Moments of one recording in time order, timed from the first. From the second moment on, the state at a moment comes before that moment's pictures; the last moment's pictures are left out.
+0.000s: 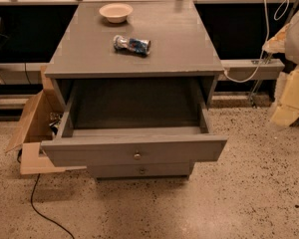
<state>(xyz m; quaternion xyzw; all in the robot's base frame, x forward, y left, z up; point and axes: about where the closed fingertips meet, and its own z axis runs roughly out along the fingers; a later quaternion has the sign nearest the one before) 0.438 -0.216 0.978 -0.60 0.78 -0.04 0.16</state>
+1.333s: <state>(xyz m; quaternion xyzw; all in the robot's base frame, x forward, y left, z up) 0.442 -0.204 0.918 -0.56 0.82 -0.02 0.15</state>
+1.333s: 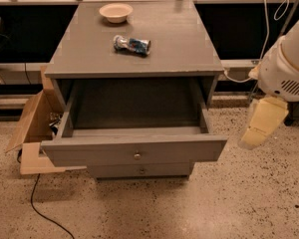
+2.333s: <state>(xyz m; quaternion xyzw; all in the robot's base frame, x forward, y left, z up) 0.424 -0.177 0.767 -0.51 0.85 0.06 0.11</state>
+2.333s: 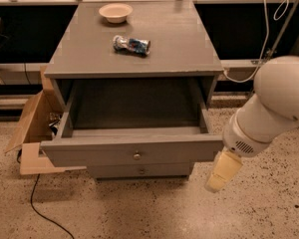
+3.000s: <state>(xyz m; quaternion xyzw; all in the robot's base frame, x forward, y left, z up) 0.449 -0.141 0.674 -0.51 0.85 0.10 0.11</state>
